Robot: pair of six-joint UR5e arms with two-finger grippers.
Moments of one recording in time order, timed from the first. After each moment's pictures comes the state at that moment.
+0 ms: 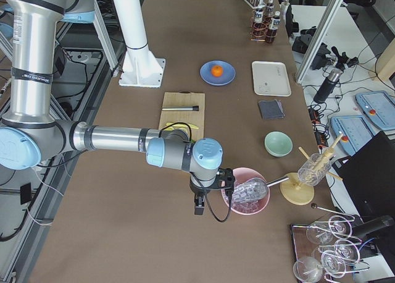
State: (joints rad) left arm -1.57 -1.54 -1.69 -1.40 -2.34 0.21; right arm 1.60 -1.73 1.72 -1.67 2.28 -0.11
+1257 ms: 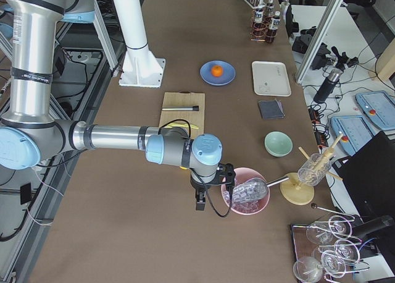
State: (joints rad) left arm -1.58 -1.54 -1.70 -1.40 -2.35 0.21; right arm 1.60 -1.73 1.74 -1.67 2.30 -0.11
